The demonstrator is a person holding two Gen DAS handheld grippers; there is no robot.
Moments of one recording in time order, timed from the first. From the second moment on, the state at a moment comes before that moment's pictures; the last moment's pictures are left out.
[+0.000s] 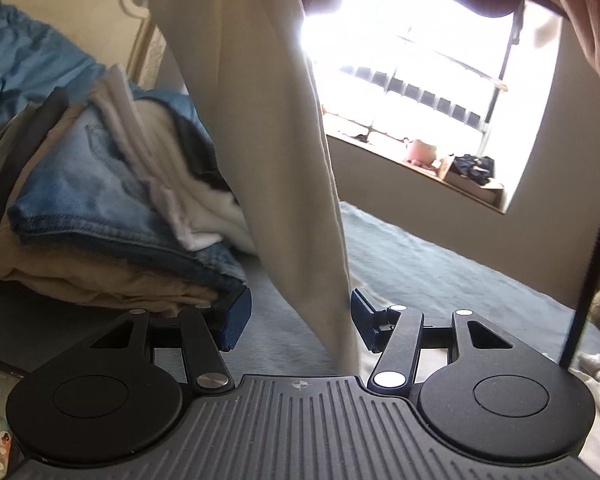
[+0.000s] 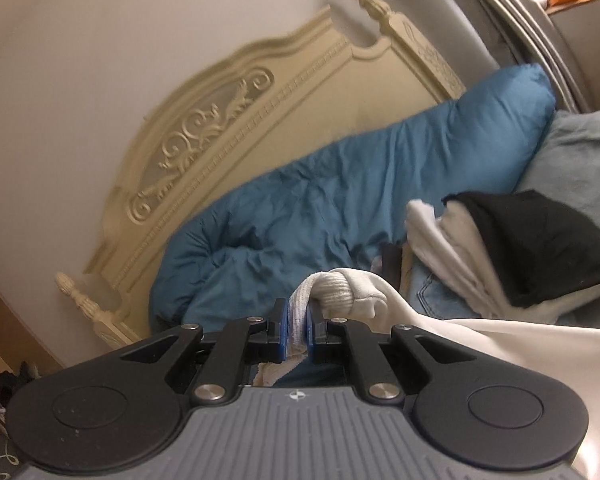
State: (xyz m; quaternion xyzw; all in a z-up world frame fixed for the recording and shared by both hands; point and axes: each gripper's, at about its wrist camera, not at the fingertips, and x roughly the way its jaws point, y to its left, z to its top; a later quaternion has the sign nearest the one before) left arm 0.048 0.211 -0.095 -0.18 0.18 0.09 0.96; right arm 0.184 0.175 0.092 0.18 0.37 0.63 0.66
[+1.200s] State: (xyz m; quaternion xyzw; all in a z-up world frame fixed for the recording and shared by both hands) left arm -0.006 0.316 -0.091 -0.33 0.15 0.19 0.91; right arm 0.167 0.287 0.035 -0.09 0.35 0.63 0.69
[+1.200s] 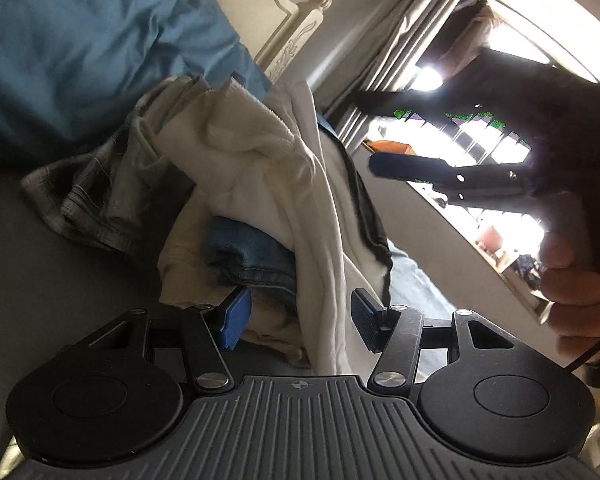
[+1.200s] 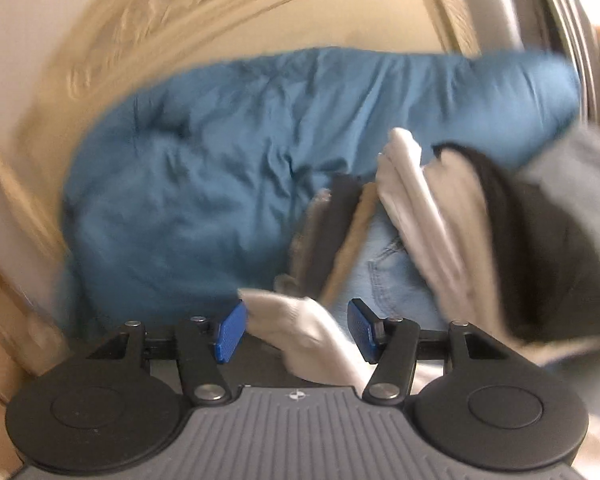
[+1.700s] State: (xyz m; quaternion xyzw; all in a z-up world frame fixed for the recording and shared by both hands) left arm 0.015 0.300 -0.105 -0.34 0.18 0.16 0.91; right arm 0.097 0.350 0.006 -0.30 0.18 0.61 0.71
